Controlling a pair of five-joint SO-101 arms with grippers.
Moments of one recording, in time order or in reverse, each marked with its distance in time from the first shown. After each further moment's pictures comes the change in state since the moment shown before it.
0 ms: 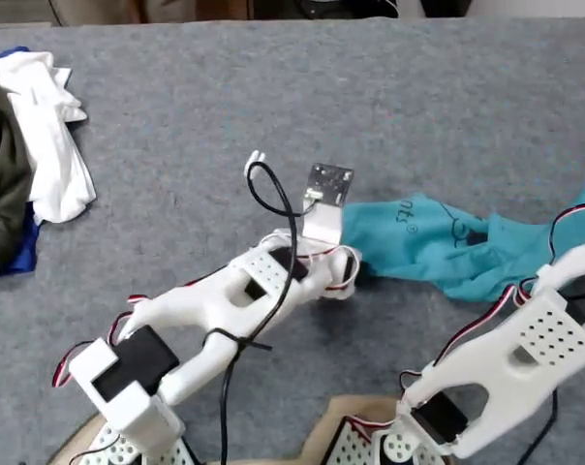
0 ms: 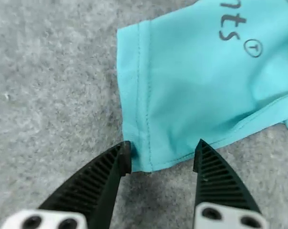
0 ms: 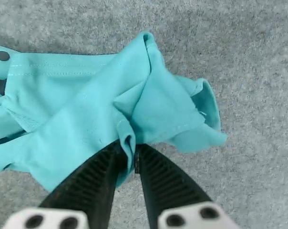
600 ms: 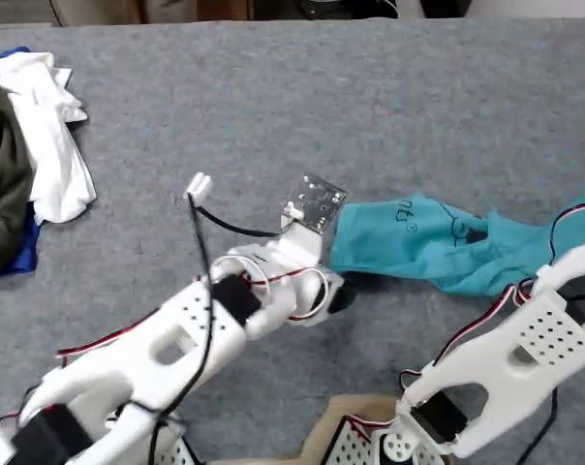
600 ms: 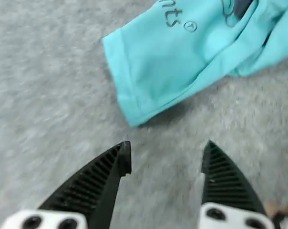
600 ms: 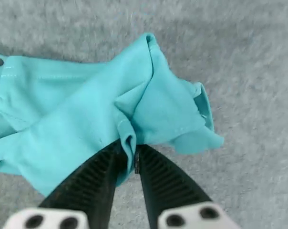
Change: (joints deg) left arm 1.2 -32.5 16.9 7.2 -12.8; right arm 0.0 0.0 -1.6 0.0 0.0
